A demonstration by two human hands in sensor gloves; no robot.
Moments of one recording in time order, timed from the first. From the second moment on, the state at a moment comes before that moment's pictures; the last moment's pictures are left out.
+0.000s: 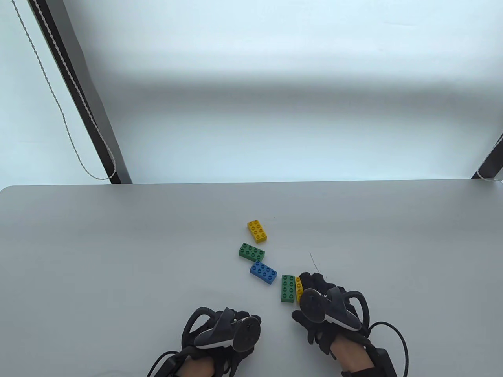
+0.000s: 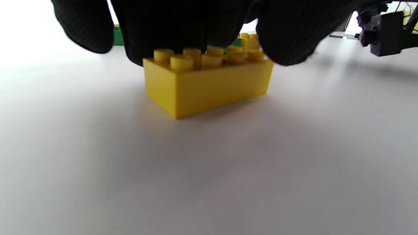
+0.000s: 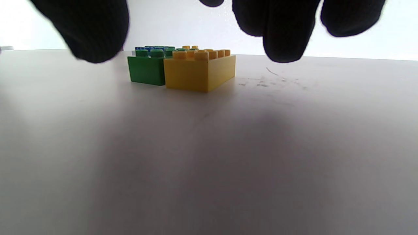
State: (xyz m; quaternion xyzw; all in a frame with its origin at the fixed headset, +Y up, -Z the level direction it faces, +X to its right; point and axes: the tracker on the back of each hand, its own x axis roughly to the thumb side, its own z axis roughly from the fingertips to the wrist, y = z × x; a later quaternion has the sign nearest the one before) left_hand -0.080 -0.756 -0.272 -0.13 -0.30 -0.02 0.95; right_hand 0.145 -0.757 -0.317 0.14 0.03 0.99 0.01
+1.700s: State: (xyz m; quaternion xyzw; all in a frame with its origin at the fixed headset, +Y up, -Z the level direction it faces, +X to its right) left_hand -0.114 -0.754 -0.283 -0.16 -0.25 0.00 0.95; right_hand 0.169 -0.739 -0.323 0.09 -0.02 0.99 0.09
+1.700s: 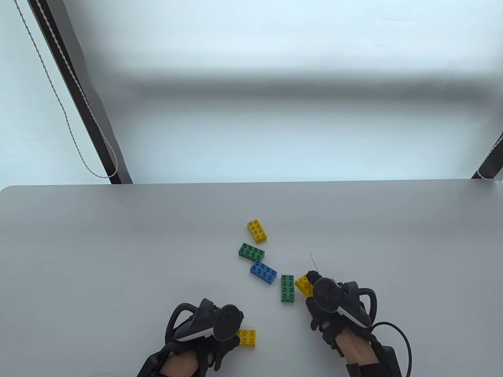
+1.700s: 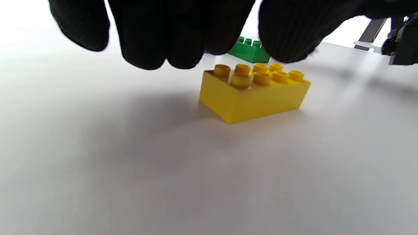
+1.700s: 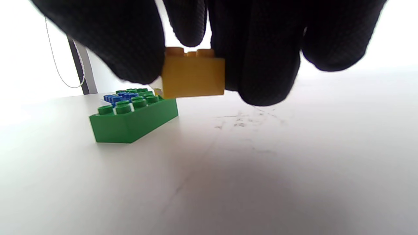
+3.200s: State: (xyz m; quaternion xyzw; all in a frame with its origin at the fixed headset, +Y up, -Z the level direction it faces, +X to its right) left_hand -0.116 -0.767 -0.281 -0.17 -0.24 -0.02 0.96; right_hand 0.097 -0.761 -0.283 0.31 0.10 0.94 0.07
